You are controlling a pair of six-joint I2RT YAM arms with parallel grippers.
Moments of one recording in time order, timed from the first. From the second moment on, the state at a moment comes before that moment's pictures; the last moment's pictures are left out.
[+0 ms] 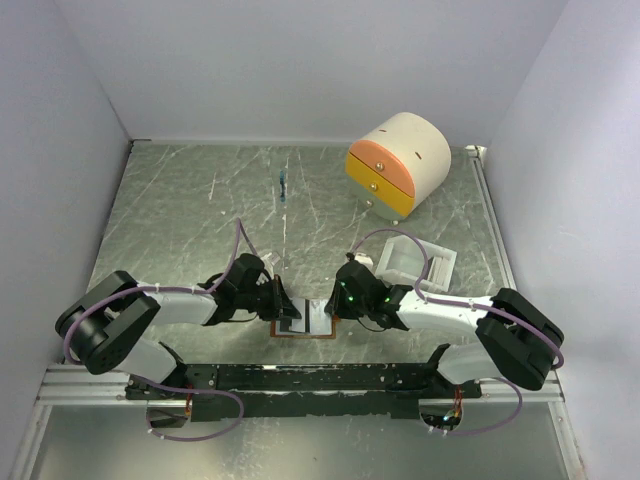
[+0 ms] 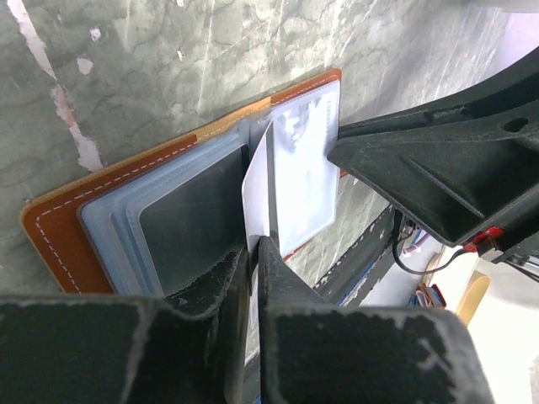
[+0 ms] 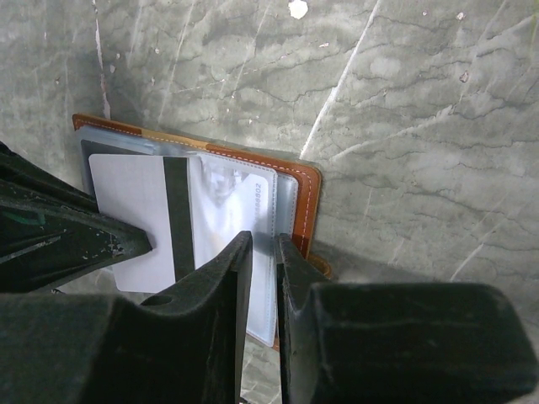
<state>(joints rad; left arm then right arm) -0.74 1.46 0.40 0.32 0.40 -0.93 0.90 1.33 0.50 -0.03 0.08 0.90</state>
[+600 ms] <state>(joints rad) -0.74 1.42 0.45 0.19 0.34 -0.91 0.90 1.31 0.50 -0.06 0.08 0.90</state>
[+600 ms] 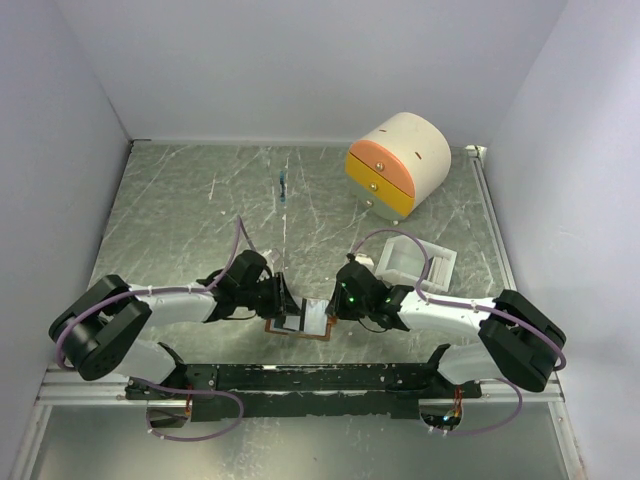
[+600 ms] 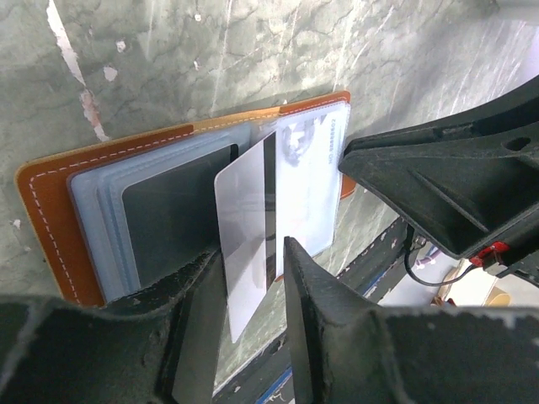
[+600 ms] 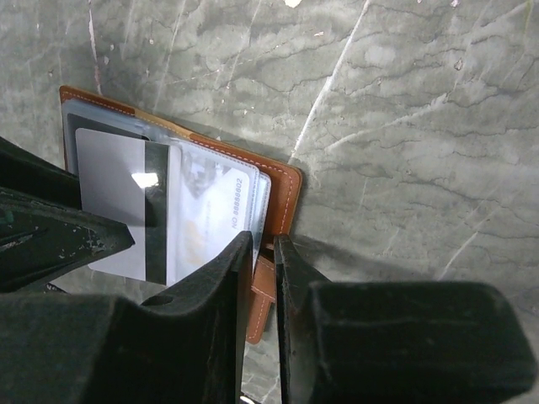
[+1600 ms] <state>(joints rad) -0.76 1.38 0.55 -0.04 0.20 -0.82 0.92 1.27 0.48 -0.01 0.08 0.93</state>
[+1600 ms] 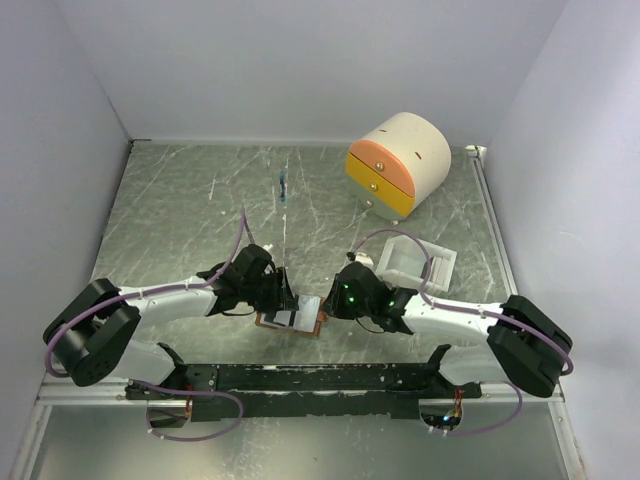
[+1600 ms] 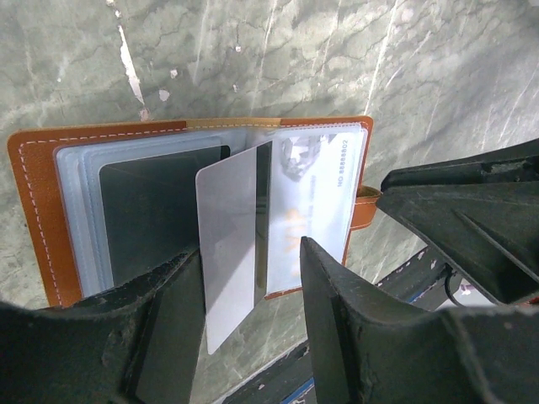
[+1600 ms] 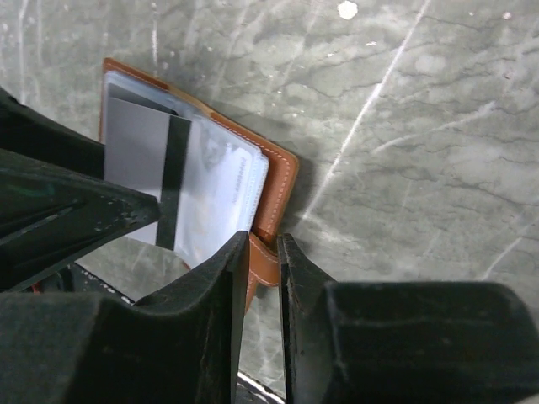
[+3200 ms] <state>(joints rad) -0.76 1.38 0.63 -0.19 0.09 -0.76 0.96 1.45 0.58 -0.03 0.13 0.90</state>
